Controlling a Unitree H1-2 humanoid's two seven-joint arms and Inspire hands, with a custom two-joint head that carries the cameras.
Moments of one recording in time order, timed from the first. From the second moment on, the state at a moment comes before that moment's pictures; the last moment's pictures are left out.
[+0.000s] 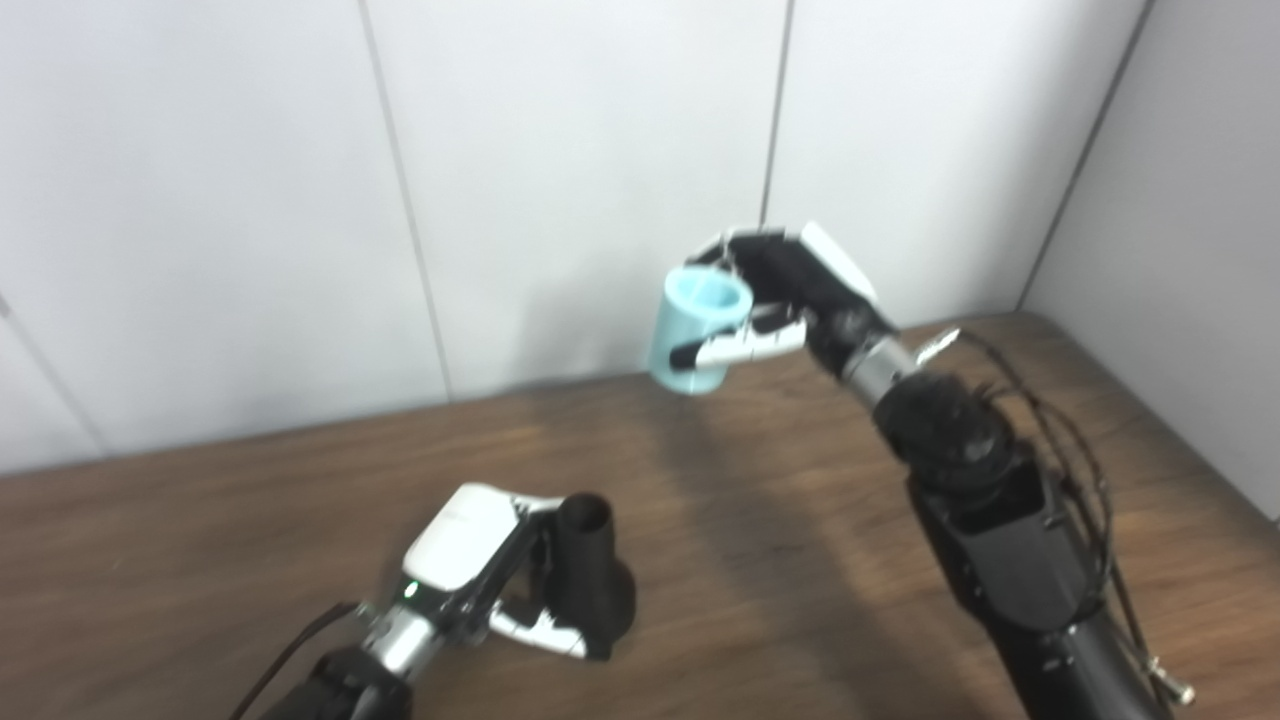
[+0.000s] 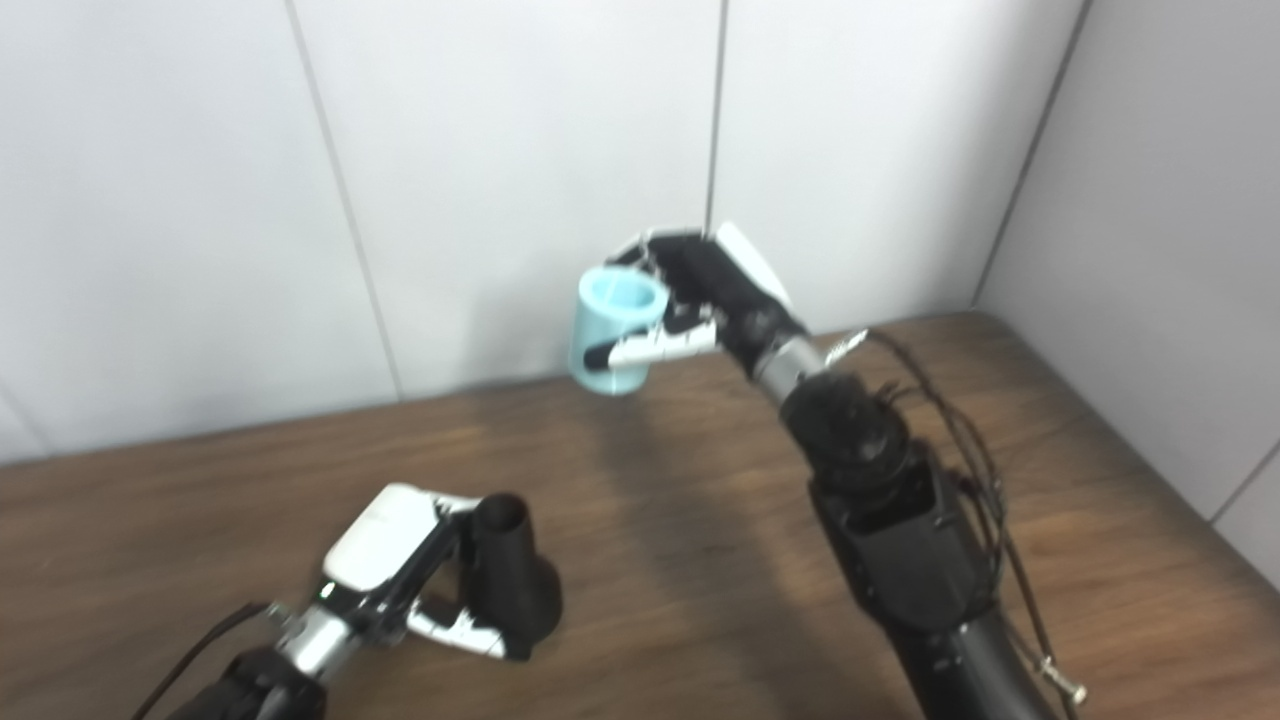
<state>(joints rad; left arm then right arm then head) -0.54 0.25 -0.63 0.54 0.78 -0.45 0.30 -0.55 -0.35 0.00 -0.28 -0.16 0.47 0.21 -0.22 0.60</state>
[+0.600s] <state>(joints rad) -0.54 0.22 -0.61 0.53 0.79 -0.43 0.27 -0.63 -0.02 -0.26 -0.41 -0.59 0.48 0.78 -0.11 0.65</state>
